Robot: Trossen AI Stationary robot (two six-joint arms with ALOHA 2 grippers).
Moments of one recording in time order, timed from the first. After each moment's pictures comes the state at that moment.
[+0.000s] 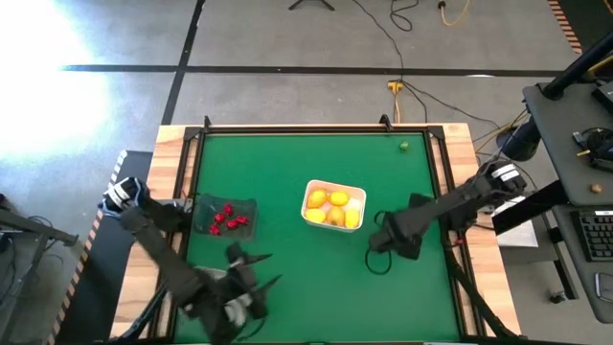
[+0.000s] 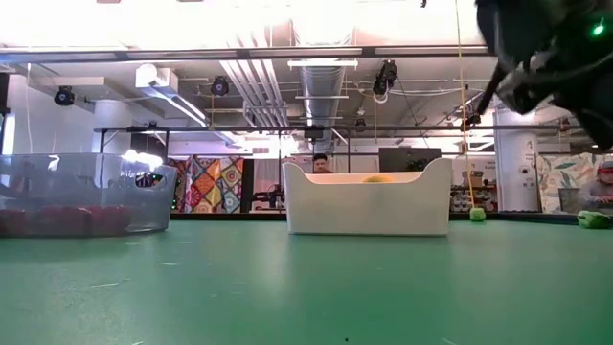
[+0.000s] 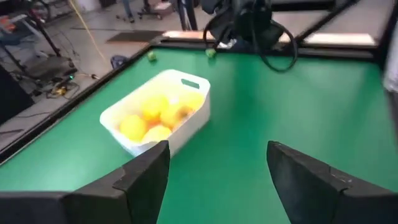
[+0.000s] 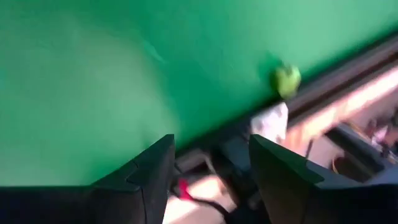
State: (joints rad) left arm -0.87 1.68 1.32 -0.76 -1.15 -0.98; right arm 0.36 1.61 1.06 -1.52 0.07 0.74
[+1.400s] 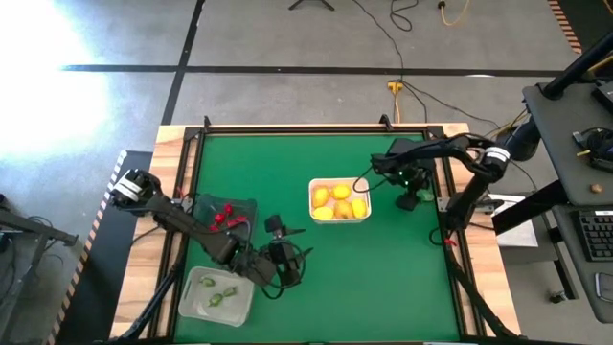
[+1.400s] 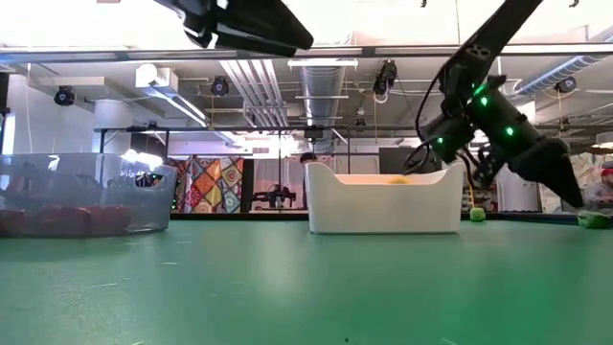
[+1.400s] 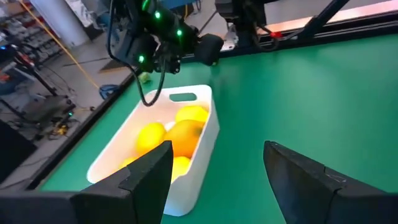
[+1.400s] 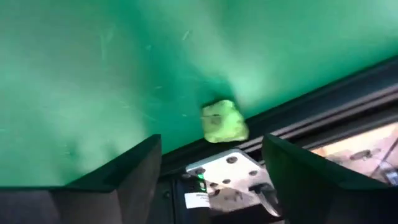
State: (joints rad) left arm -0.53 1.67 1.00 0.14 -0.91 -0.15; right arm -0.57 1.69 0.86 -1.32 0.10 0.07
